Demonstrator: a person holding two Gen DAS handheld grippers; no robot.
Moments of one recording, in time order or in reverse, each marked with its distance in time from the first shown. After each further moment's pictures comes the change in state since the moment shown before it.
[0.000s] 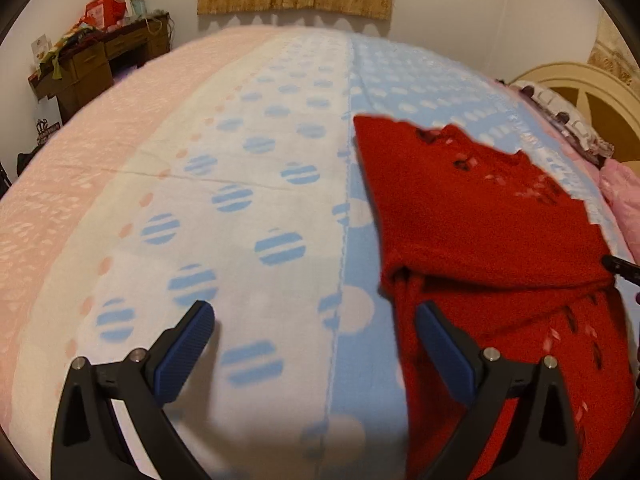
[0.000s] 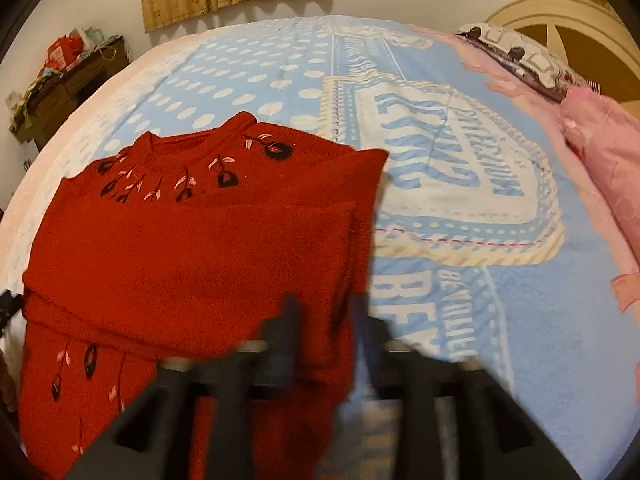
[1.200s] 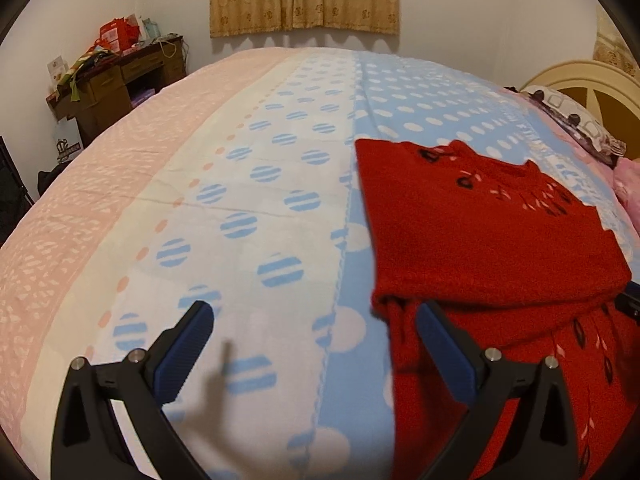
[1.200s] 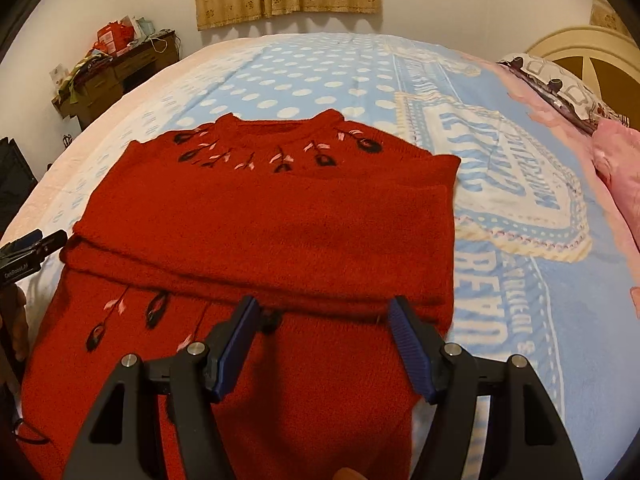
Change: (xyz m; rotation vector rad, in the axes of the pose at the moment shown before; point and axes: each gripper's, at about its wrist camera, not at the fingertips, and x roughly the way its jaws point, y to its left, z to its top) left arm 0.001 -0.018 0.006 0.022 -0.065 0.097; right arm -0.028 0.051 -0.040 -0.099 -0.063 0.121
